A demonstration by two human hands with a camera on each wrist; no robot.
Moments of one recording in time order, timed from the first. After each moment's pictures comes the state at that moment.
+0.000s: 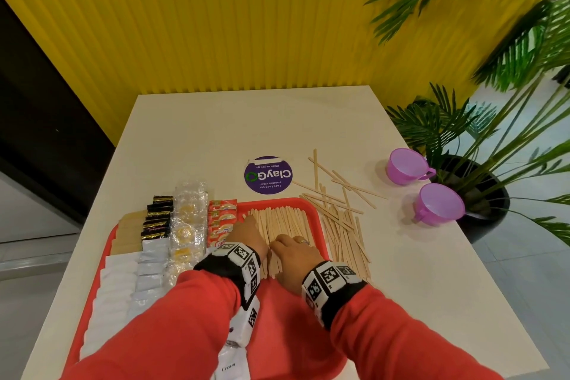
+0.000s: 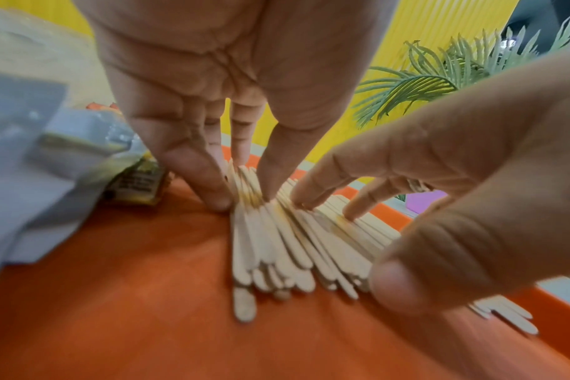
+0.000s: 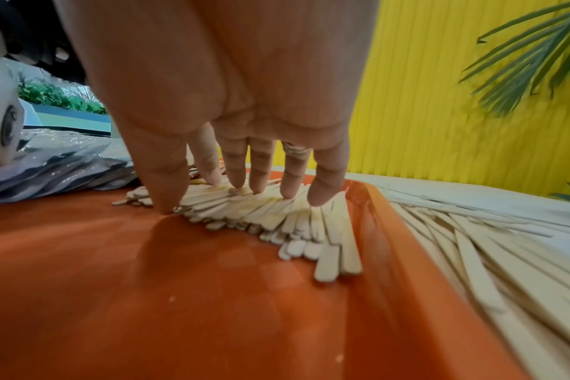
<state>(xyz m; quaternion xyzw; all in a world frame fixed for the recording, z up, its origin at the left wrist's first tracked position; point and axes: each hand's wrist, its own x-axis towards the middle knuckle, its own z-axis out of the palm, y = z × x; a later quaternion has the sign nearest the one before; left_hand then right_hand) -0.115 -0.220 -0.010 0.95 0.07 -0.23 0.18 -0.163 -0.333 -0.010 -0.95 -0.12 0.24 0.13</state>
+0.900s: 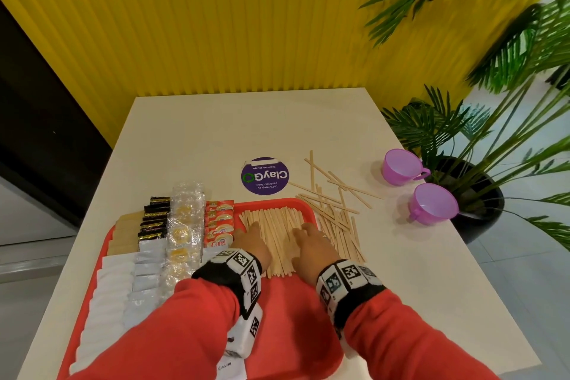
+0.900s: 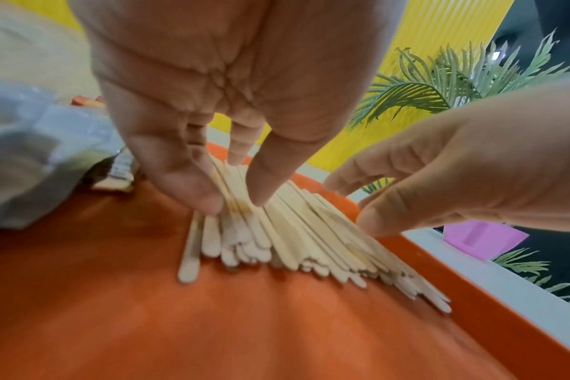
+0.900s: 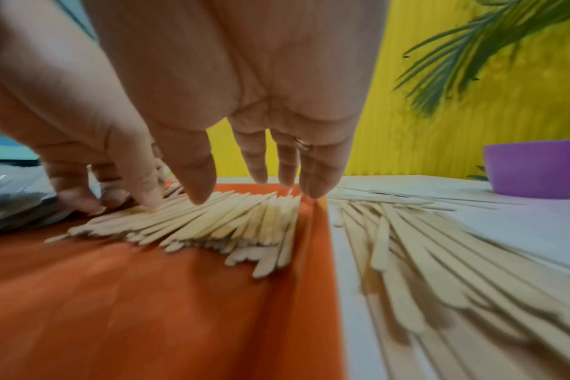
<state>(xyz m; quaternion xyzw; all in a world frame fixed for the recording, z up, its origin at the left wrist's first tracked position) -0.130 -0.227 -0.002 0.93 0.08 -0.31 0.18 -0.166 -0.362 -0.002 -0.97 0.00 0.18 0.19</state>
